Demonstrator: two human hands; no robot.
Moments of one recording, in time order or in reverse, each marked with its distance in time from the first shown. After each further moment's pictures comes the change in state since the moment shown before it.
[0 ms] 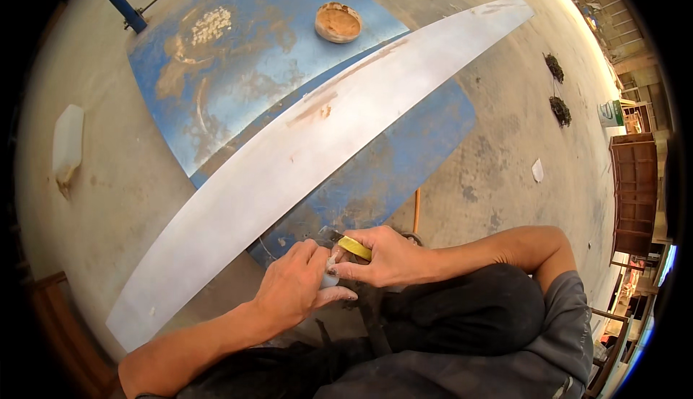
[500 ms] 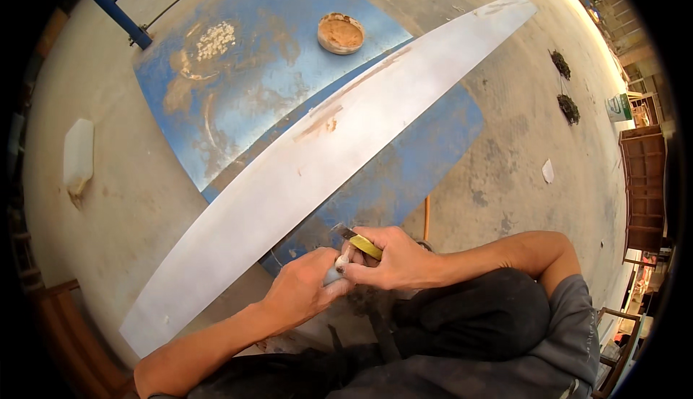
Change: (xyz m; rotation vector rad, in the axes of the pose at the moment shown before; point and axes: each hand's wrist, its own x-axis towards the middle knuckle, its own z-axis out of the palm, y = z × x) left_hand 0.008 -0.013 0.003 -0.281 0.057 -0.053; right_hand 0.005 -0.010 -0.005 0.074 0.039 -0.025
